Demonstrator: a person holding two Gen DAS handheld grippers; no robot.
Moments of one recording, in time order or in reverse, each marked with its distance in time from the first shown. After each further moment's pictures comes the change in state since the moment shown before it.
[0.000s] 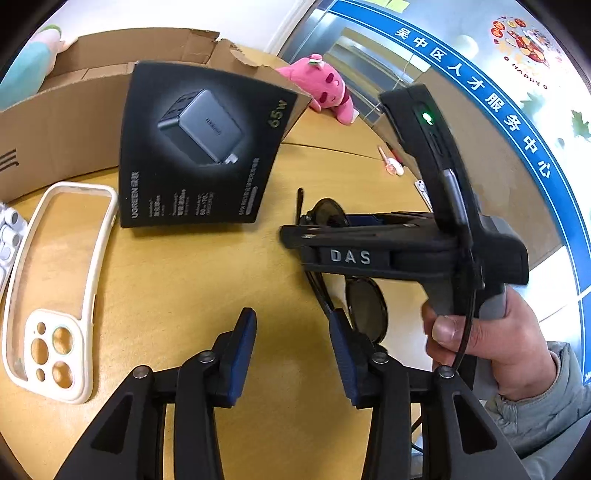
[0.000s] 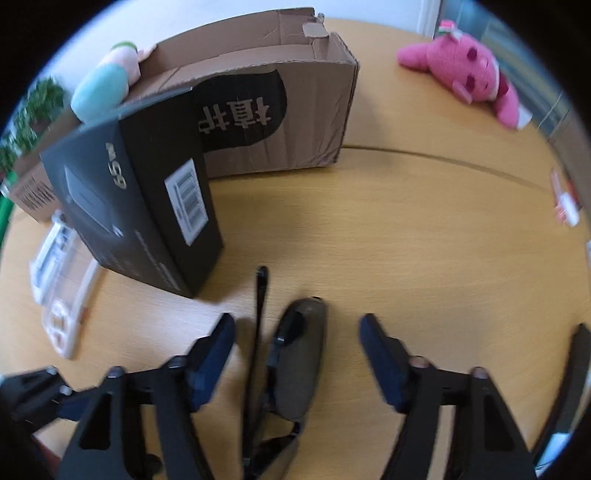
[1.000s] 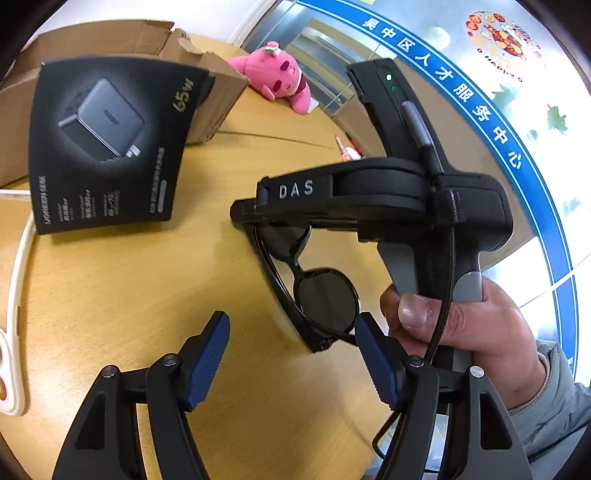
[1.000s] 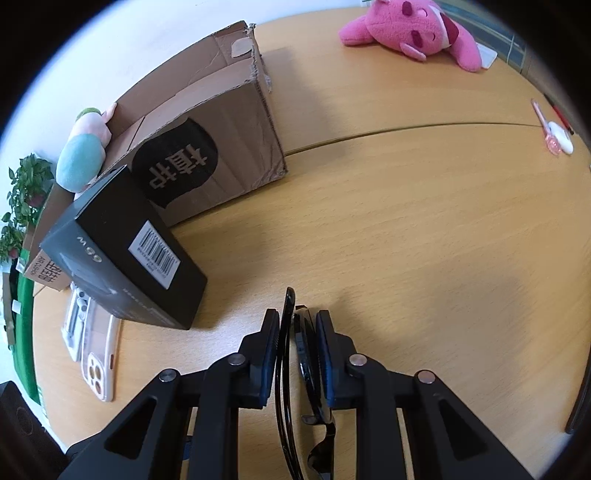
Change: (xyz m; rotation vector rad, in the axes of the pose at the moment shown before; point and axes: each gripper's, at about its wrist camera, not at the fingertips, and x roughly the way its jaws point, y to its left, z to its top) left arm 0.032 -0.036 0.010 0.039 0.018 -0.144; right arm -0.001 -0.038 0.001 0.273 0.009 0.162
